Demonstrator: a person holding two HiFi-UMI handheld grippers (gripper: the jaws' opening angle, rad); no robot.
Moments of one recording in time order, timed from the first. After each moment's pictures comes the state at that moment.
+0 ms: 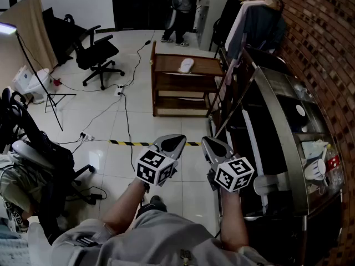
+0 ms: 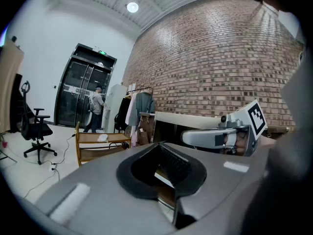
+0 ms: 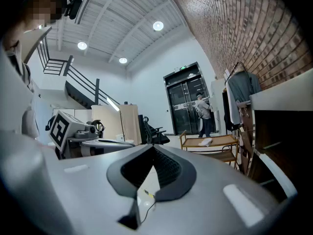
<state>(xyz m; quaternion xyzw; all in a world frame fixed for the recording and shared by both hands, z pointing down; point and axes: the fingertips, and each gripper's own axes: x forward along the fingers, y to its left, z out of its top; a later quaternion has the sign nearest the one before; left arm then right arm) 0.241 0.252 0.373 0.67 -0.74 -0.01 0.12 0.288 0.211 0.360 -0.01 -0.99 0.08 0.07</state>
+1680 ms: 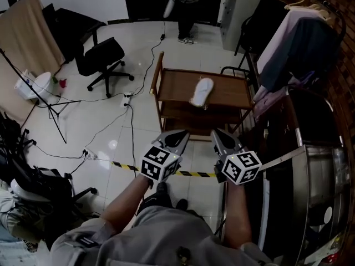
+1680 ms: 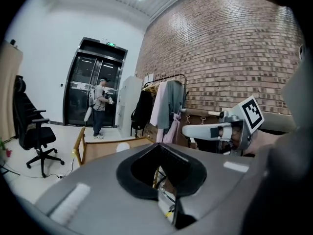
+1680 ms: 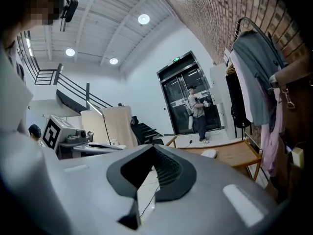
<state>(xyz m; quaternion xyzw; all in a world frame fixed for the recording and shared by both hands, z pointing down) -0.134 -0.036 0.407 0.61 -0.78 0.02 0.15 -0.091 -0.107 0.390 -0.04 -0.99 0.12 0.07</state>
